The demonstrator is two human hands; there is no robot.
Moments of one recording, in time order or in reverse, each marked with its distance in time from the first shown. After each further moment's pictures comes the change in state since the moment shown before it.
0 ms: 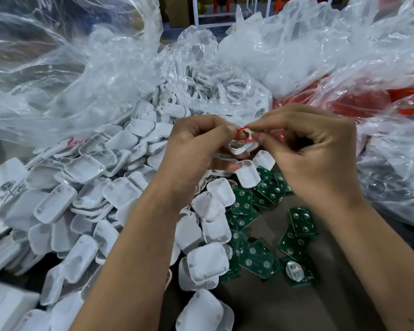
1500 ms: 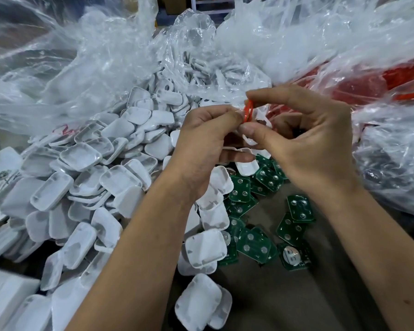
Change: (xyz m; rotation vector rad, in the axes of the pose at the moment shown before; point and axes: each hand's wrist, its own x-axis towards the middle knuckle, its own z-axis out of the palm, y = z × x) left_hand 0.002 -0.008 0.015 -0.117 0.011 -0.058; right_hand -0.001 -0.012 0.005 0.188 -0.011 0.159
